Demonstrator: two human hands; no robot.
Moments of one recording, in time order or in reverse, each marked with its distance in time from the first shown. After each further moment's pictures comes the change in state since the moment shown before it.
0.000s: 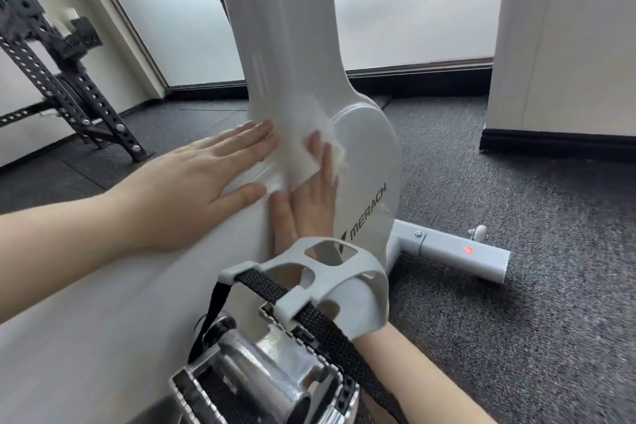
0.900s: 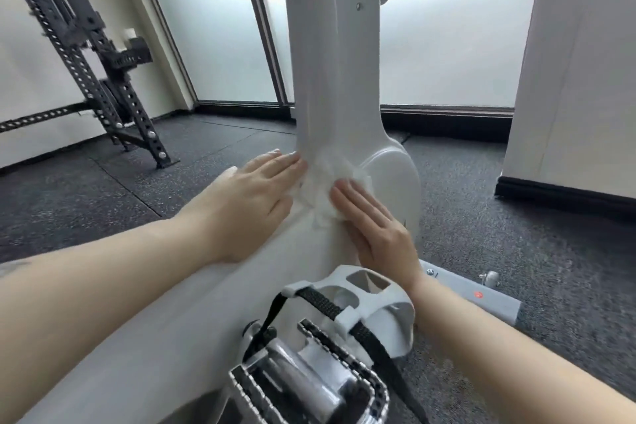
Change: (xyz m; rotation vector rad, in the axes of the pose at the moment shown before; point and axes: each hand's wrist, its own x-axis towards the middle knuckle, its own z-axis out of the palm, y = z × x) left_hand -0.004 0.004 0.003 0.003 0.098 -0.183; right_hand 0.029 0.042 -0.066 -0.268 -0.198 -0.576
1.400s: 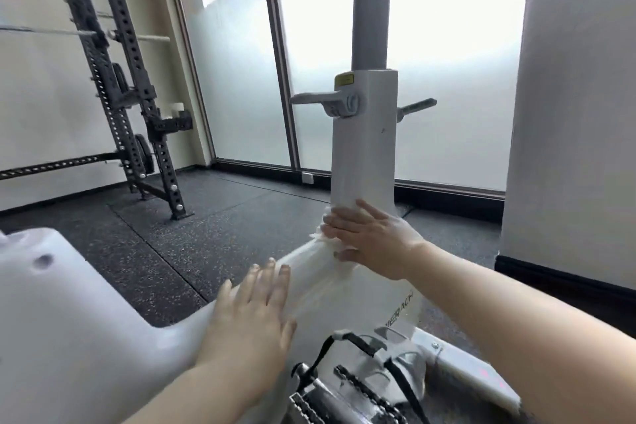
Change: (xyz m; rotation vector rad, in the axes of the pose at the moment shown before) left_hand -0.092 0.033 -0.005 0.191 0.020 -0.346; right_hand 0.128 -0.009 -0.042 -0.601 -0.818 -0.210
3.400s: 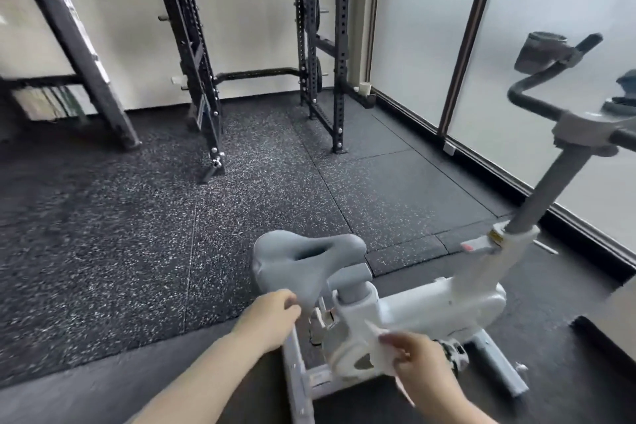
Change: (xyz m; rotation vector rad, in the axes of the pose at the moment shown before) left_hand -0.199 -0.235 -0.547 -0.712 -0.533 -0.839; right_hand -0.020 -0.207 -0.584 1.132 -0.544 0.495
